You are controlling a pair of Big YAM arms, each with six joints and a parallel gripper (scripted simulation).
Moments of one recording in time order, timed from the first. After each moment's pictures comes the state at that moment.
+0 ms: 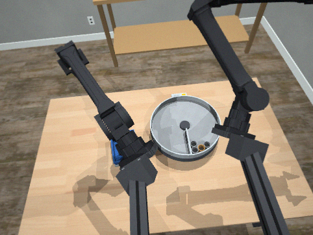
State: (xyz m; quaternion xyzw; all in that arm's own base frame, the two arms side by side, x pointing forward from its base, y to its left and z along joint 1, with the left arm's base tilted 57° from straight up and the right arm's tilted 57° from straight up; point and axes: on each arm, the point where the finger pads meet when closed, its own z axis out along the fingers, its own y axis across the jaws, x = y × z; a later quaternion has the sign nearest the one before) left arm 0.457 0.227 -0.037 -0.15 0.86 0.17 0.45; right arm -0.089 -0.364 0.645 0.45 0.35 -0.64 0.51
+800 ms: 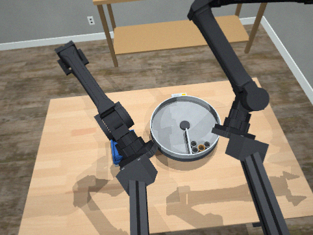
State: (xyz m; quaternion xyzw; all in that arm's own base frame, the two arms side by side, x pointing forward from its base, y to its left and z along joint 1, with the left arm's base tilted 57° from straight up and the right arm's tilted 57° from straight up) left arm 0.457 0.227 -0.037 -0.15 0.86 0.17 0.45; right arm -0.089 -0.364 0.645 0.45 0.35 -0.64 0.51
